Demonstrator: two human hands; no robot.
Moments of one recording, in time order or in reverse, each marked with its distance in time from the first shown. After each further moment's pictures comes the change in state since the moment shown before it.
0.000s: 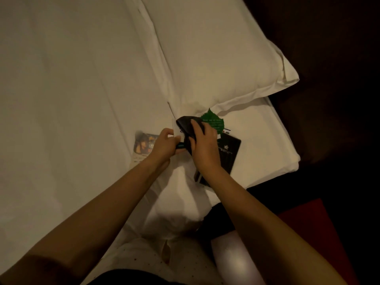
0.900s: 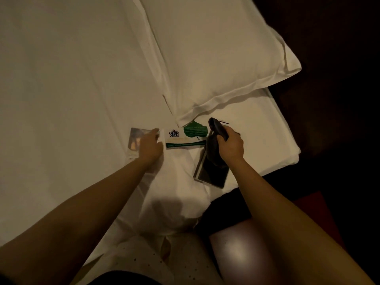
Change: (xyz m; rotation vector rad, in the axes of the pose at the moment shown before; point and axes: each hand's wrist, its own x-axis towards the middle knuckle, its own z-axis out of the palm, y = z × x) left_hand 0.062 -0.050 -0.038 0.866 0.161 0.215; right_hand 0.011 0.068 -0.019 0.308 -0.009 0.450
